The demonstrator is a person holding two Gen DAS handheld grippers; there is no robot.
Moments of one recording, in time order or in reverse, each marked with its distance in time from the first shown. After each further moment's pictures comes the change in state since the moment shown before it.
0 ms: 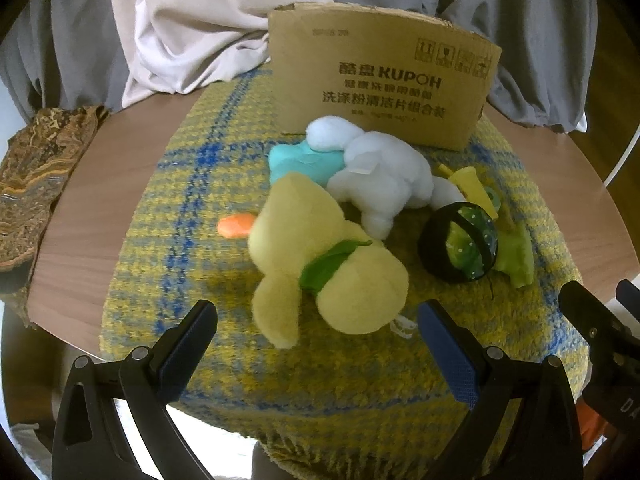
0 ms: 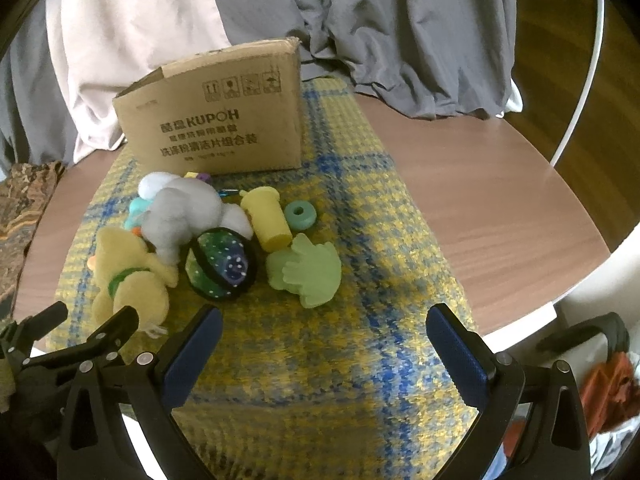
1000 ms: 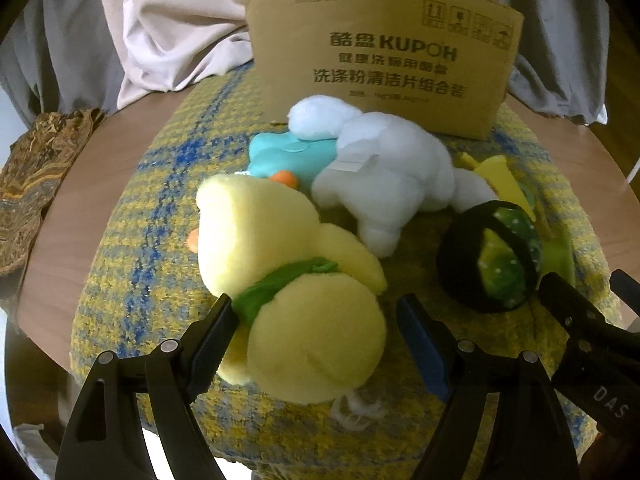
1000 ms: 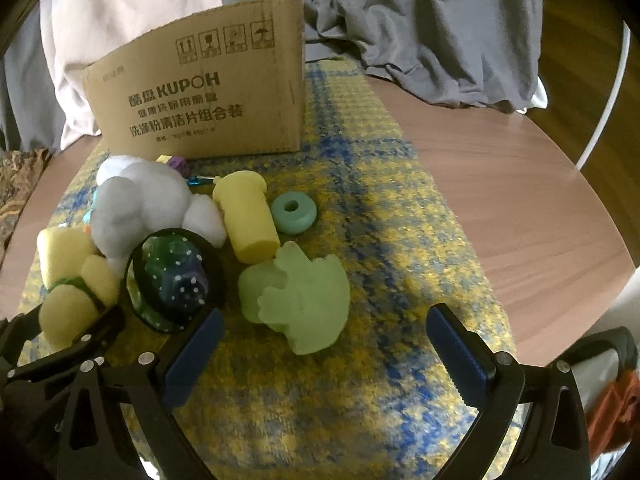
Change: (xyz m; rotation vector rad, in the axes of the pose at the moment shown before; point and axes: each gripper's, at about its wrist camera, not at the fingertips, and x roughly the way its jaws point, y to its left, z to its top) left arm 0.046 -0.017 0.005 0.003 -0.009 0.067; right arm 0.073 0.002 0.008 -0.036 0.016 0.009
